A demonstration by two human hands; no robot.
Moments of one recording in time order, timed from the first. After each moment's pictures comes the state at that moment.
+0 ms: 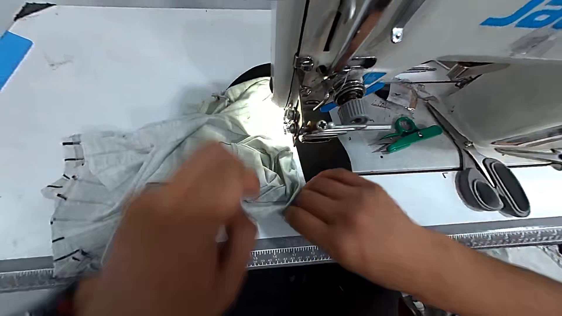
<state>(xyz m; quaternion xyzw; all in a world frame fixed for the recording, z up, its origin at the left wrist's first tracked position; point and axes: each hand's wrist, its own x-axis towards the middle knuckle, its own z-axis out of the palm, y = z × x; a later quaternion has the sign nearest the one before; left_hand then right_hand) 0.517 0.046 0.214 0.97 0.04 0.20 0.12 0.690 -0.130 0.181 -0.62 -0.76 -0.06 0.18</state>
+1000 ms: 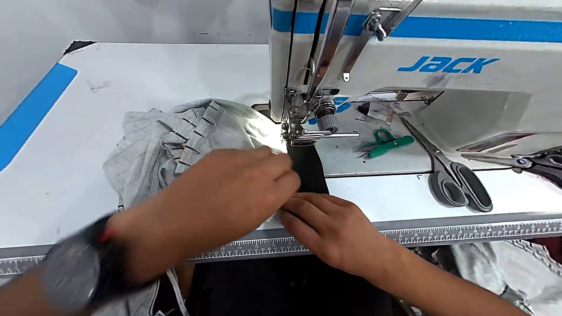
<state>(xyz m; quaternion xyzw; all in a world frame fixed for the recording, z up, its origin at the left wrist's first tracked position) 0.552 0.055 0.239 0.98 -0.16 0.12 -0.02 0.670 -0.142 0.151 -0.60 -0.75 -0.16 0.23</state>
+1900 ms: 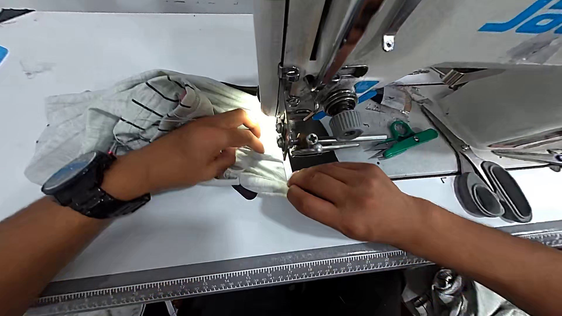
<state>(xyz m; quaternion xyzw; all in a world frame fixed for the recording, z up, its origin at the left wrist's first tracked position) 0.601 0.149 0.174 0.95 -0.20 0.11 0.23 0.733 -0.116 0.164 -0.56 -0.79 -0.15 0.21</state>
